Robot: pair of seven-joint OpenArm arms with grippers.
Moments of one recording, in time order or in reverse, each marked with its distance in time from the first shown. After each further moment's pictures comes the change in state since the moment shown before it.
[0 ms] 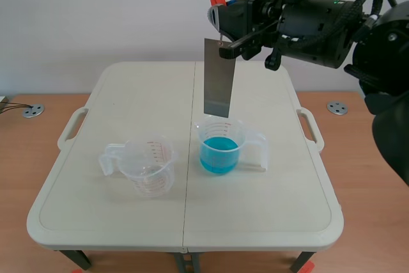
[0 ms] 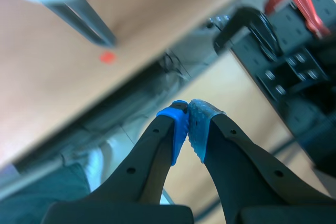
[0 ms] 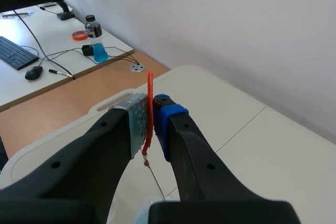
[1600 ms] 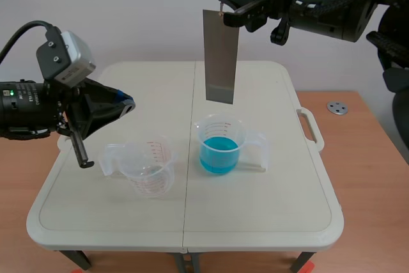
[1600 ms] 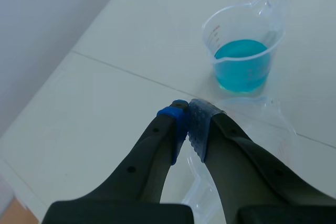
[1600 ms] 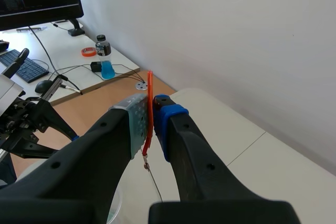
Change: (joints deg) left arm -56.9 -3.1 24.5 0.0 -1.7 -13.7 7.0; right arm 0.0 0.0 1.6 7.4 6.8 0.2 -6.1
